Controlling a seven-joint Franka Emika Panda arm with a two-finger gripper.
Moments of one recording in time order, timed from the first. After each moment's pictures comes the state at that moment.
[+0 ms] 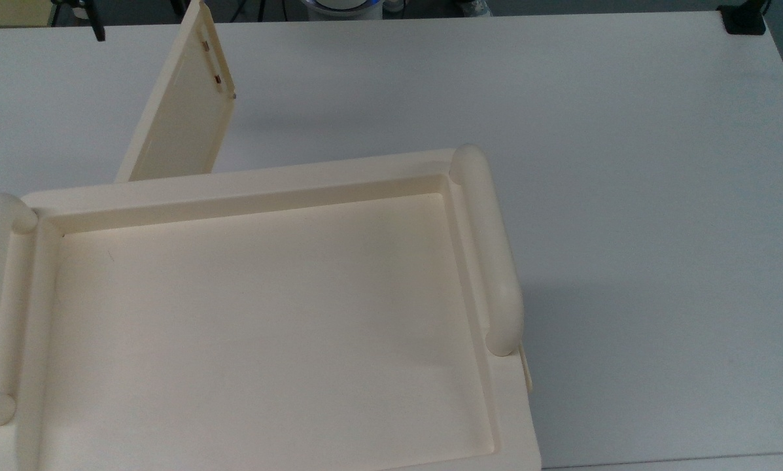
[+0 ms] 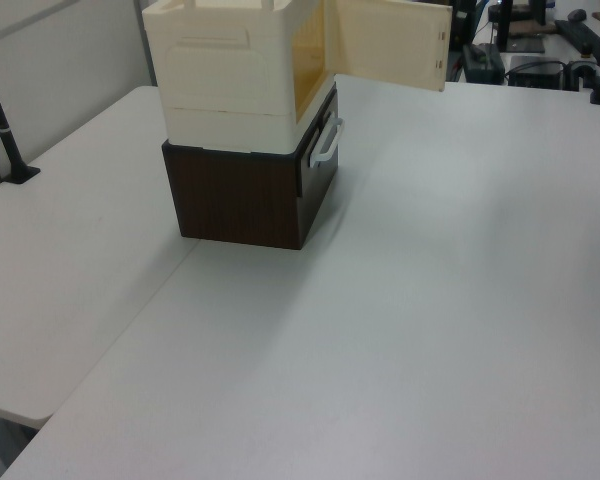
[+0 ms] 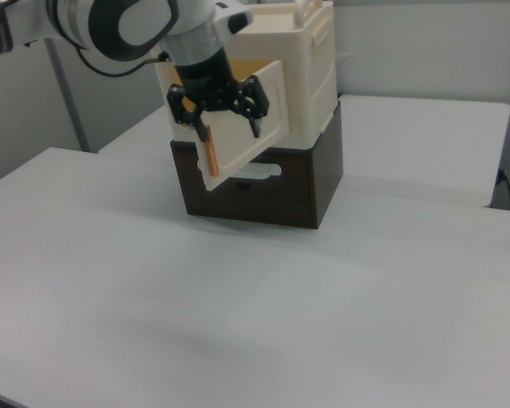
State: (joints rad) arm -0.21 -0.01 -0.07 -1.59 0.08 1.87 -0.60
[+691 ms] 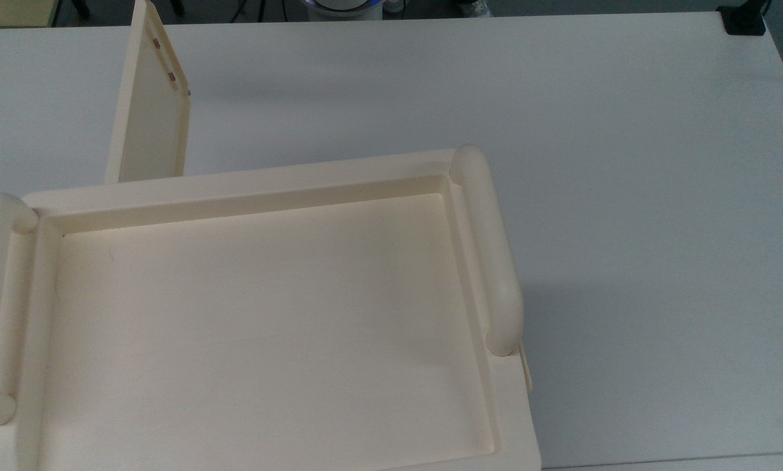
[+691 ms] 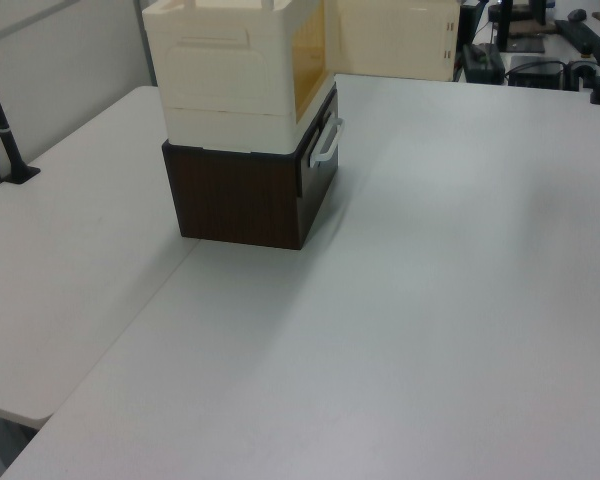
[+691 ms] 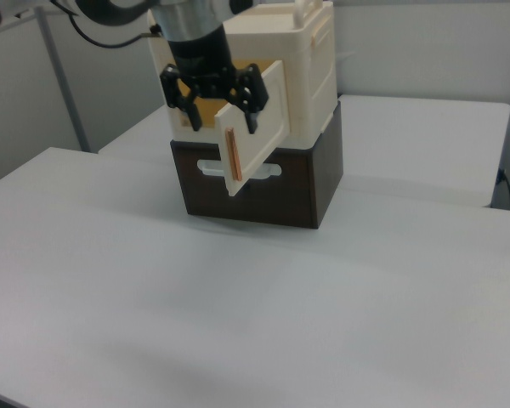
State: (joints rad) arm -0.23 -0.02 -0.12 -1.47 0.09 1.67 -0.52
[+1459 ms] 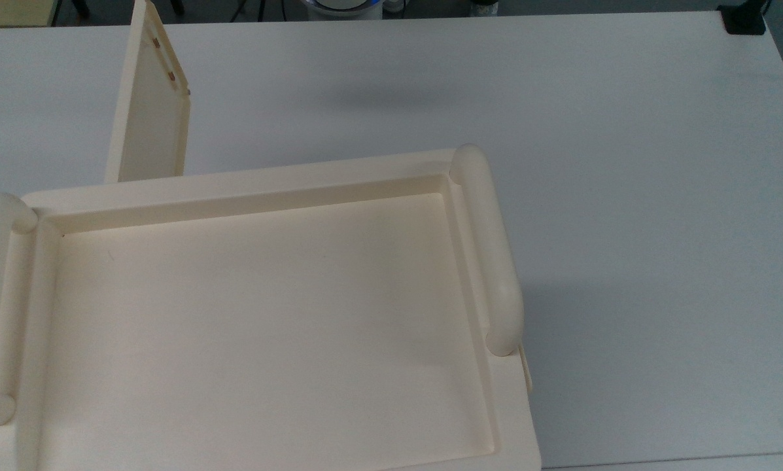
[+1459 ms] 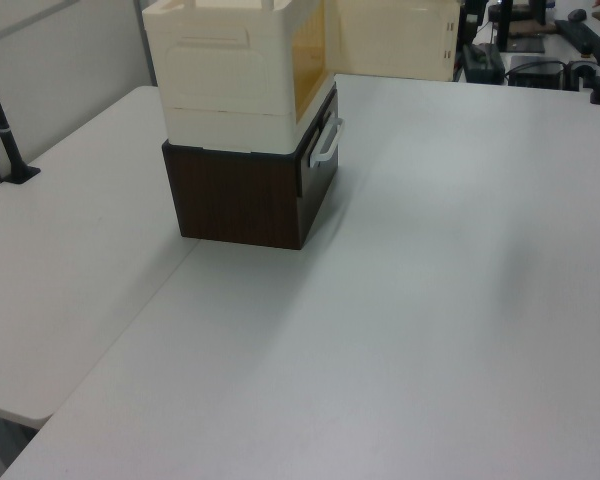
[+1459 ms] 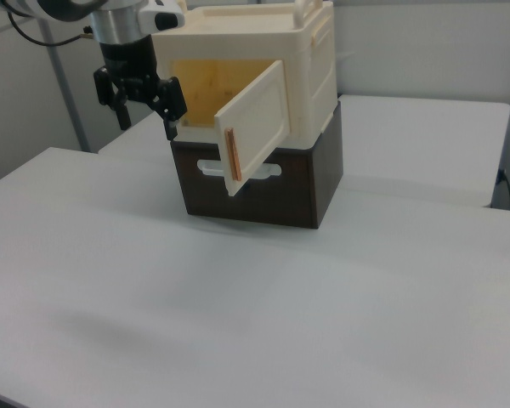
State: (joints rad) arm 0.08 -0.03 -0.17 -1.51 0.09 1.55 -0.16
